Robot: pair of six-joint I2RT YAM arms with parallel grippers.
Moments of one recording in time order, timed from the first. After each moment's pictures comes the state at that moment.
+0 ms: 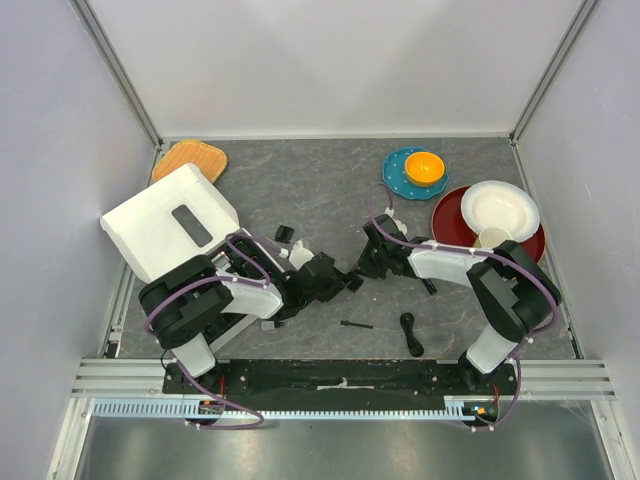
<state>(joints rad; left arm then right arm) -0.96 1.69 0.61 0.39 -0.29 -1.42 0.65 1.67 0.84 -0.13 0.01 1.03</state>
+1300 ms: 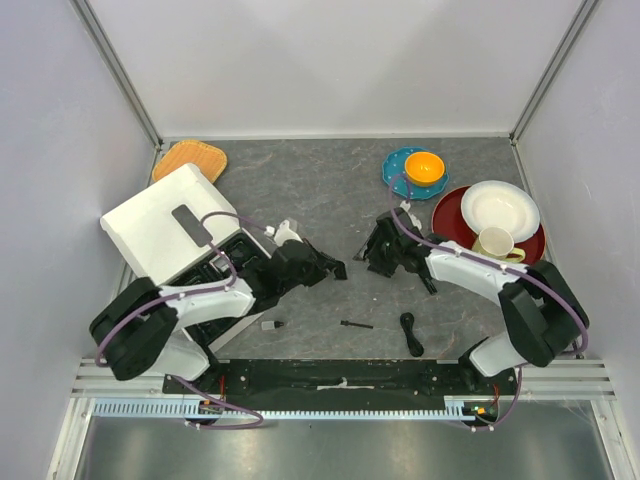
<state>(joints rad) -0.88 1.43 0.59 0.28 -0.22 -1.19 0.62 1.51 0.81 -0.23 0.01 1.14</state>
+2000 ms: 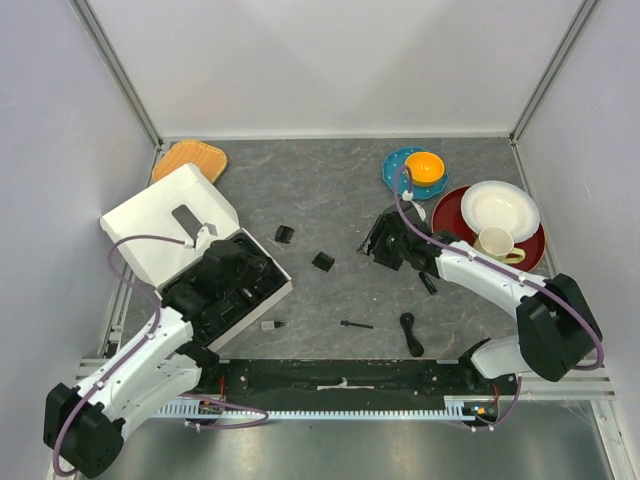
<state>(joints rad) -0.50 0.81 0.52 -0.31 -0.24 -1.13 0.59 1.40 0.87 -0.30 0.05 0.99</state>
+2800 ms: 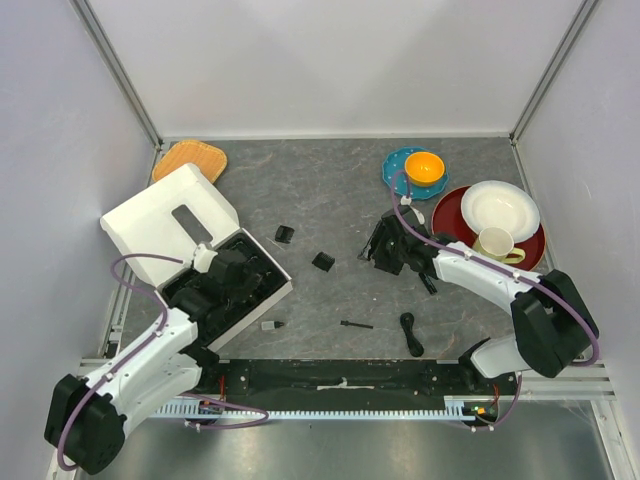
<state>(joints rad) -0.50 0.82 0.43 -0.41 -0.31 -1.30 0.59 1.43 0.84 -0.30 0.03 0.99</state>
